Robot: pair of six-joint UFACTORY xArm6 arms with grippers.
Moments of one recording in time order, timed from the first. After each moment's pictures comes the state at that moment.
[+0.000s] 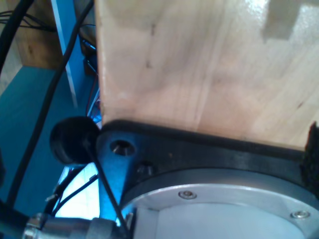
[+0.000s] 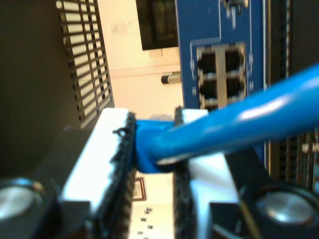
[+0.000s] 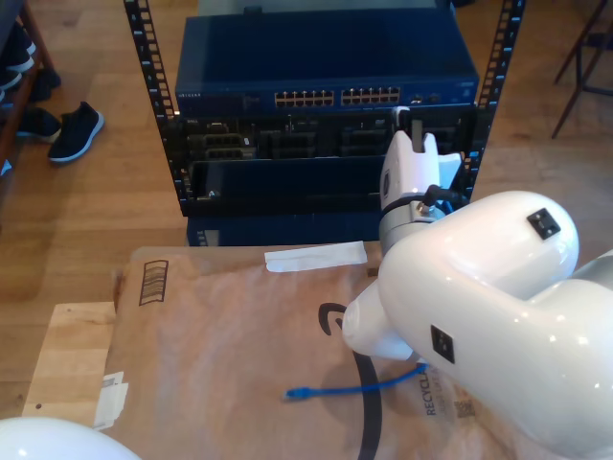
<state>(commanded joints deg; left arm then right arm) 97.7 -29.1 -6.2 8.6 61.6 -6.8 28.7 30.3 -53.2 34.9 -75.3 83.0</state>
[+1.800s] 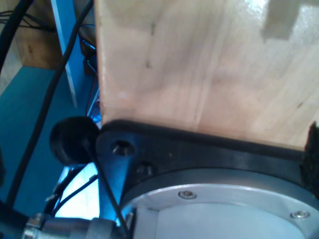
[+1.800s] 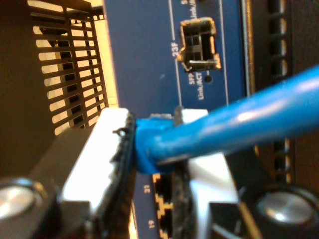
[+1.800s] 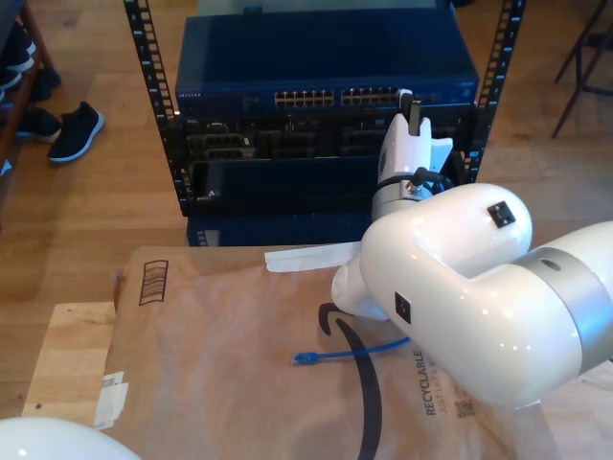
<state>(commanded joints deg) 97.7 -29.1 -6.2 8.5 61.6 -6.8 25.2 44.9 -72.1 34.8 -75.1 82.4</state>
